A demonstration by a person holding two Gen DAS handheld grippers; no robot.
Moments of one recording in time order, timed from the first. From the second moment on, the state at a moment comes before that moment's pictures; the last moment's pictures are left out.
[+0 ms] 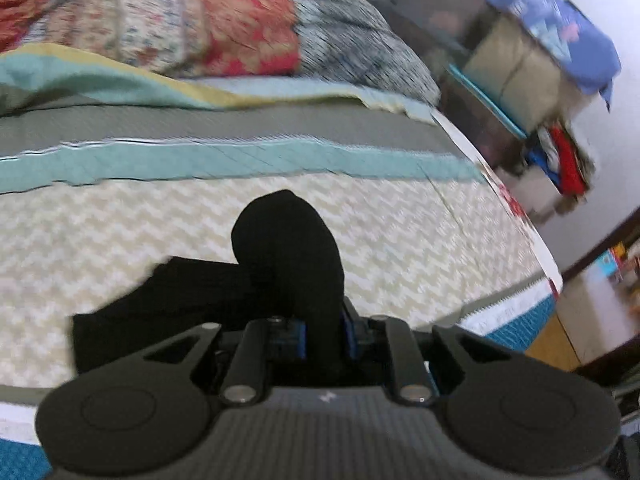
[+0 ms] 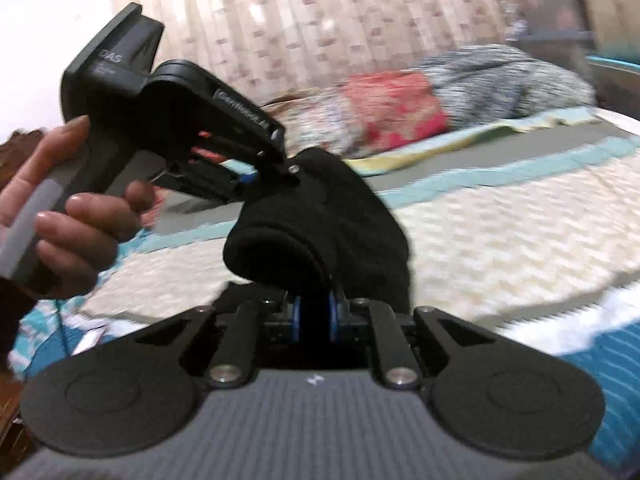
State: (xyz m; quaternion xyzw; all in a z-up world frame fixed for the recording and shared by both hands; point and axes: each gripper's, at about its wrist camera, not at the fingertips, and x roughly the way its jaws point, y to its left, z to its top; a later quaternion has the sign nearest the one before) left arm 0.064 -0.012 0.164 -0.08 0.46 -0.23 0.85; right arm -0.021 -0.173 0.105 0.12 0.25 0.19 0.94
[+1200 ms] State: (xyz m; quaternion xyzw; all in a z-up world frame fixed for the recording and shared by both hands) left arm 0.004 0.154 0.015 -0.20 0.50 -0.08 0.84; right arm -0.013 -0.040 0.049 -0.02 0.39 0.39 0.84
